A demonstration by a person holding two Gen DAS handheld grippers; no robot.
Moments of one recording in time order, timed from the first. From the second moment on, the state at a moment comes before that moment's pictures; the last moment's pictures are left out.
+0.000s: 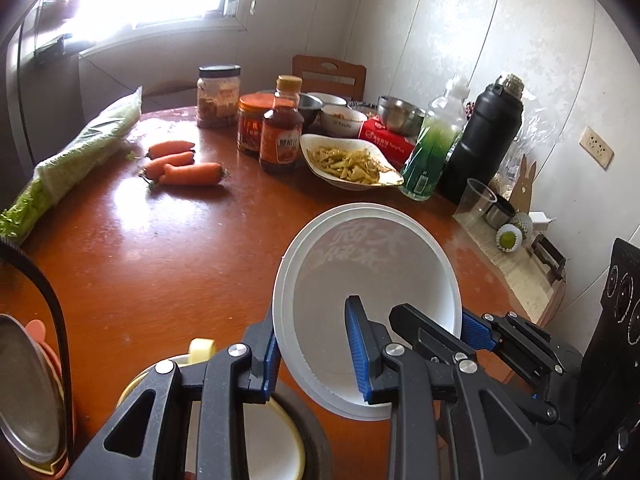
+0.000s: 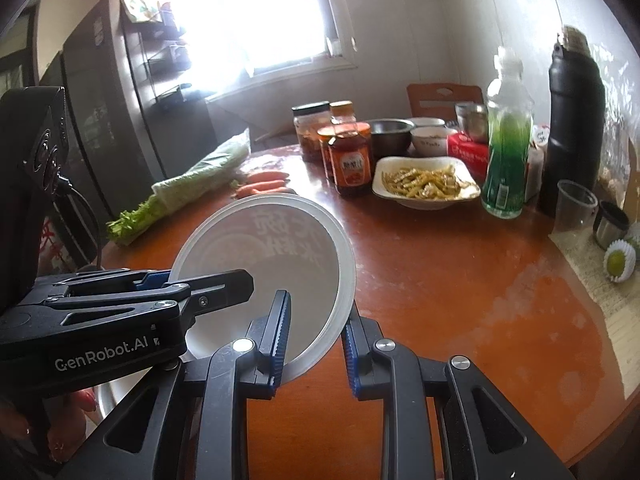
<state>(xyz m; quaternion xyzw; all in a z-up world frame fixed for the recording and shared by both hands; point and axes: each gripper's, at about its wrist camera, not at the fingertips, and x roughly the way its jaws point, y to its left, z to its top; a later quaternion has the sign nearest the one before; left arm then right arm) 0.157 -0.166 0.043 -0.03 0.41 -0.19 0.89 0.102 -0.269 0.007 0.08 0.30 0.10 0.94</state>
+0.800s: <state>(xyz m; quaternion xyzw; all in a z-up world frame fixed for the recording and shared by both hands) 0.088 -0.093 0.091 -0.04 0.35 -0.17 0.92 0.047 -0.195 0.060 0.03 0.25 0.13 0.96</state>
